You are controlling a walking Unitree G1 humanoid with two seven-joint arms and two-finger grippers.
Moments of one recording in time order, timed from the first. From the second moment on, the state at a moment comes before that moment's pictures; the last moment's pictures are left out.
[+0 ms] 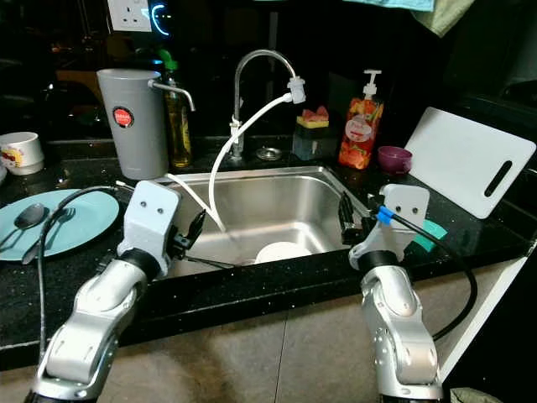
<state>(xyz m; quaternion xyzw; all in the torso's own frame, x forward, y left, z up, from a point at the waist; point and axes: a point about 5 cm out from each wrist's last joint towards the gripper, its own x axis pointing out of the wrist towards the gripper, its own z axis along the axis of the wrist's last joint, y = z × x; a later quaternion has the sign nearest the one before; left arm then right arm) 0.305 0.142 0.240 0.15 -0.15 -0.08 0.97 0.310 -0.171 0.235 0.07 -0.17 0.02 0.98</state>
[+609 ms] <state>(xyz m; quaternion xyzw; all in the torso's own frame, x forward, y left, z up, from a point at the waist) 0.305 0.142 0.241 0.15 -0.15 -0.08 0.97 0.310 -0.170 0.235 0.07 -0.17 0.02 0.98</state>
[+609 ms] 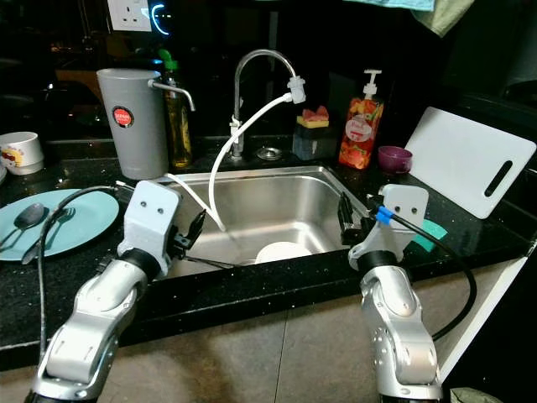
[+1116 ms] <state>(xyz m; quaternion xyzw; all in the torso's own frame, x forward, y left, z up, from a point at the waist) 0.305 0.142 0.241 0.15 -0.15 -0.08 0.97 0.310 -0.170 0.235 0.07 -0.17 0.02 0.98</state>
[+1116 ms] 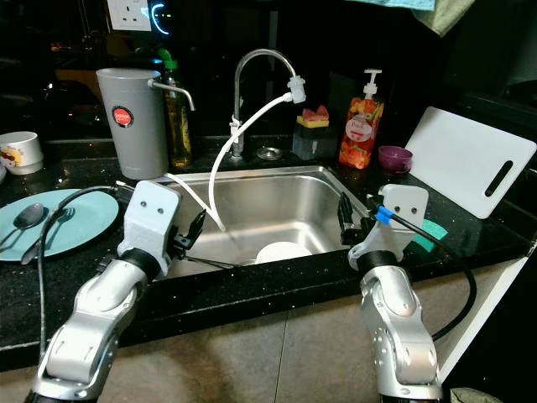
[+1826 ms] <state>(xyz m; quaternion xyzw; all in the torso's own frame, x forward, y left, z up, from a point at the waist) 0.305 0.142 0.240 0.15 -0.15 -0.08 0.97 0.310 -0.169 0.235 0.07 -0.17 0.02 0.98</state>
